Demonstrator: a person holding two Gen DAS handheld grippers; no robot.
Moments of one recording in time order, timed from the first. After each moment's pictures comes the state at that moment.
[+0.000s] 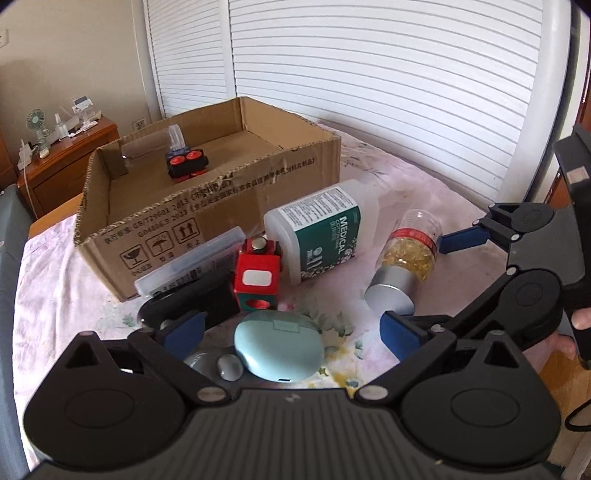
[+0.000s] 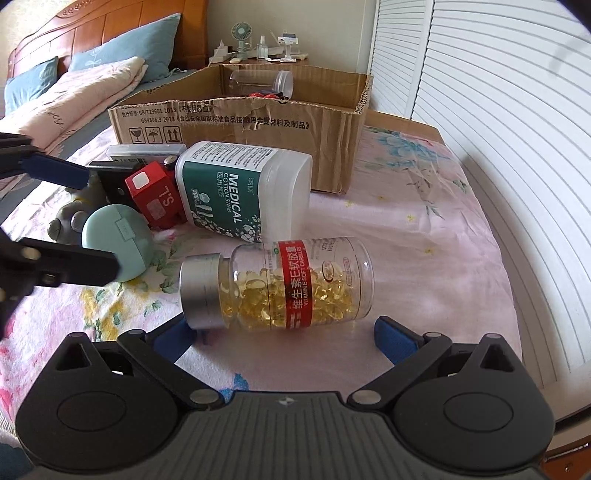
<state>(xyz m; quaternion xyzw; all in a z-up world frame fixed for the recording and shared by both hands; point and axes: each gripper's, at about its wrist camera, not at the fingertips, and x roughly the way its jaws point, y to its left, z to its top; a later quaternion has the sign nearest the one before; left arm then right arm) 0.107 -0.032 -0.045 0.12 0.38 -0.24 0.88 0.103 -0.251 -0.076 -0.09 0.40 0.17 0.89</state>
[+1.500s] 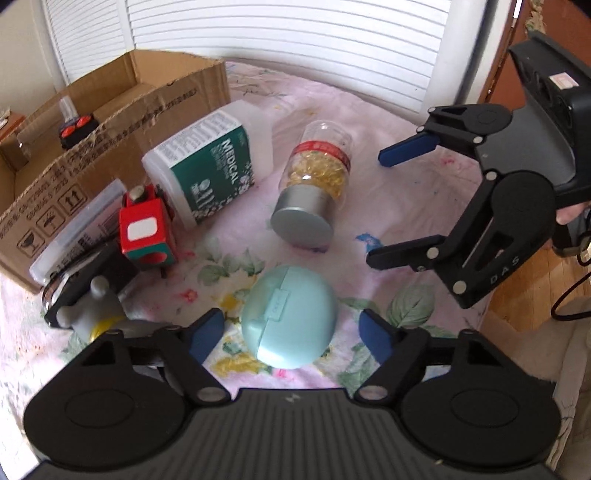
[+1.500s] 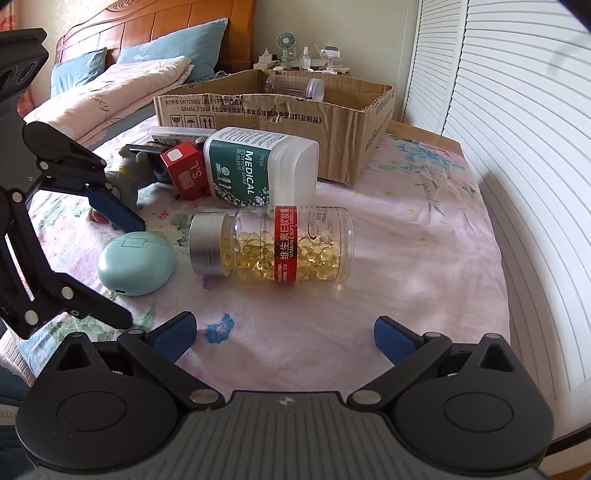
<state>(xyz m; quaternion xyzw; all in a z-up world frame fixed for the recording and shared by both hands) 0.091 -0.062 -0.066 0.19 0.45 -0.36 0.80 0.077 -0.286 -0.076 -0.11 0.38 0.24 0.89</state>
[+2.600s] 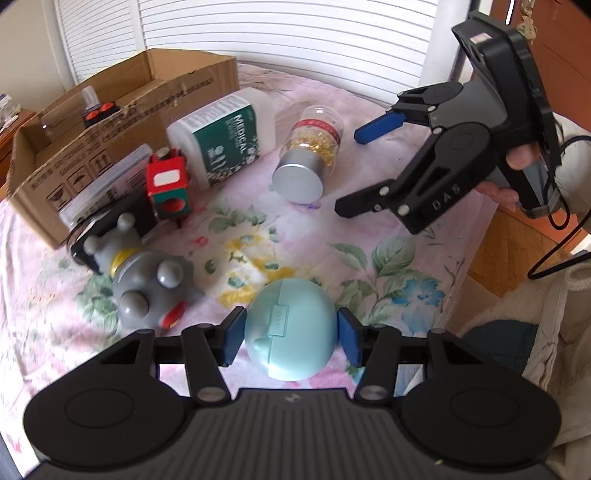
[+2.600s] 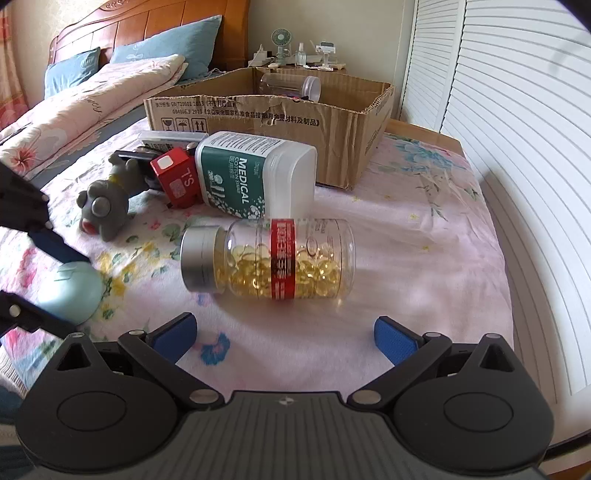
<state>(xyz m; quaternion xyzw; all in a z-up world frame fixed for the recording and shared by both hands) 0.054 -0.024 -0.062 0.18 0.44 -0.35 0.81 0.094 -0.276 -0.074 -0.11 0.39 0.23 0.89</state>
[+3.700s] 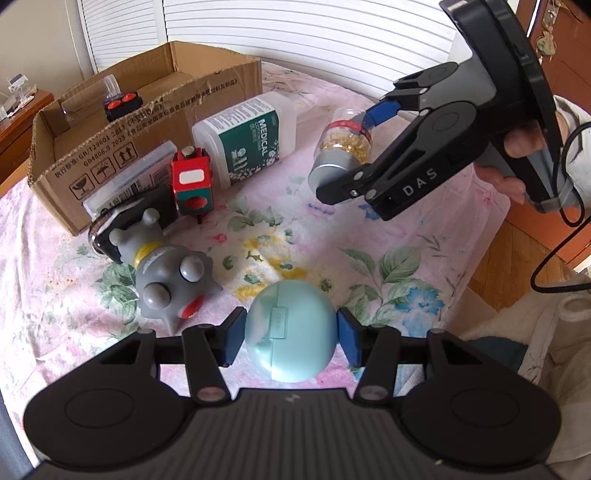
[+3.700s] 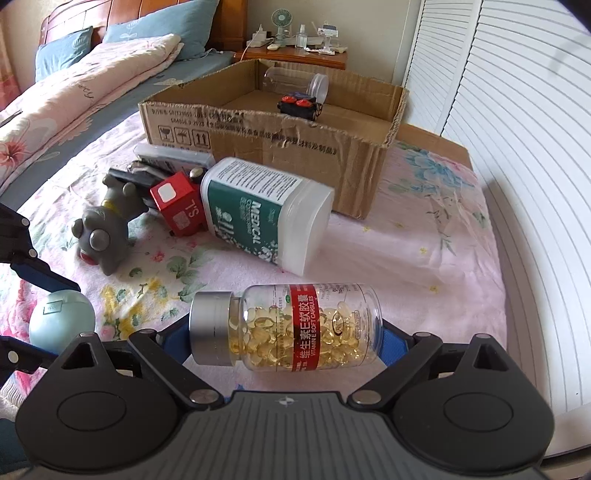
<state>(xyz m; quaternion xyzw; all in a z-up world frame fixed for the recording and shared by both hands) 0.060 -0.019 -0.044 0.16 0.46 -0.32 0.81 0.117 -0.247 -0.044 -0.13 0.42 0.21 0.87</state>
